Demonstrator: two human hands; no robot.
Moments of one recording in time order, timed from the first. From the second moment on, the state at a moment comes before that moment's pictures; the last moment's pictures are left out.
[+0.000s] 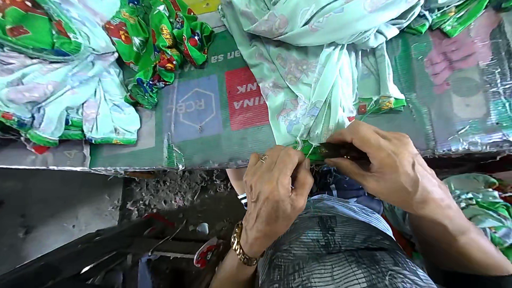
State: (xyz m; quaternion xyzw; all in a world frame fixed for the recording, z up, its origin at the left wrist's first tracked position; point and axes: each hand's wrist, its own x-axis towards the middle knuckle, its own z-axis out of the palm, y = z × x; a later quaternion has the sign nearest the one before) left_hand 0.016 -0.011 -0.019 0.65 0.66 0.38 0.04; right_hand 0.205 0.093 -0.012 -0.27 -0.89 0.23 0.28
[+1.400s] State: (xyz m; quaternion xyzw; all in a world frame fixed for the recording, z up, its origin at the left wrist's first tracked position) left_hand 0.031 0.012 -0.013 0.67 0.70 0.25 -0.08; right_hand 0.214 0.098 -0.007 -0.31 -0.81 0.37 0.32
